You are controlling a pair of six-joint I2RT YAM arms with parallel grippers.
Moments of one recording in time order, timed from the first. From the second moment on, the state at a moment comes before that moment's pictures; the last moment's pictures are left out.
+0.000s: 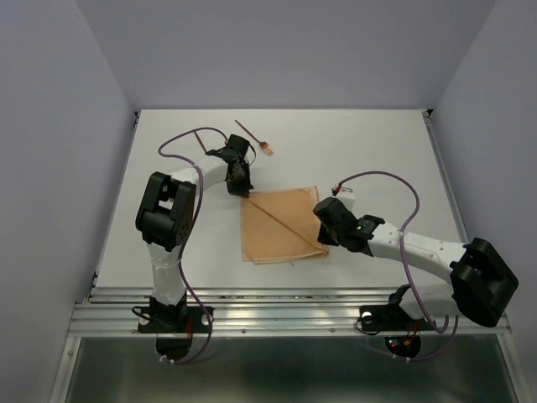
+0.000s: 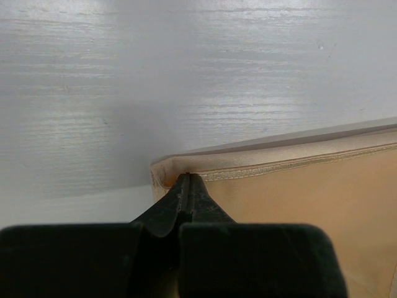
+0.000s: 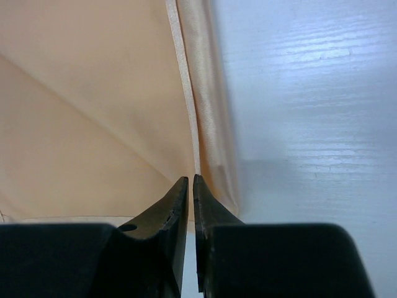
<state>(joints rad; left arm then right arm) -0.40 1.98 1.38 -0.52 0.04 -0.47 0.81 1.31 0.72 -0.38 0.38 0.86</state>
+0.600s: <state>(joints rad) -0.40 1.93 1.44 -0.61 0.01 -0.47 0.81 1.37 0.65 -0.38 0.37 0.89</state>
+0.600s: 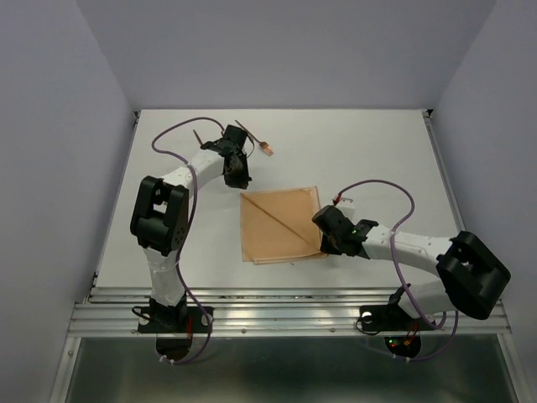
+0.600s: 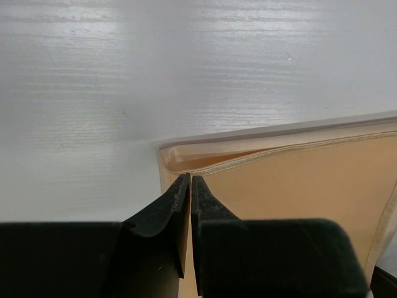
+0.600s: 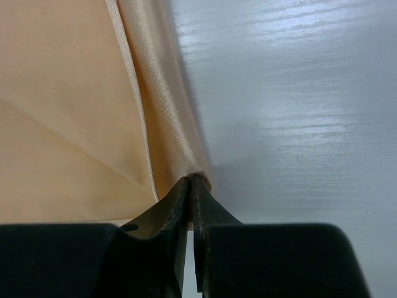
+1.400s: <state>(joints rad) -0.40 1.87 1.51 -0.67 -0.02 -0.47 0.81 1.38 0.69 -0.43 0.31 0.87</state>
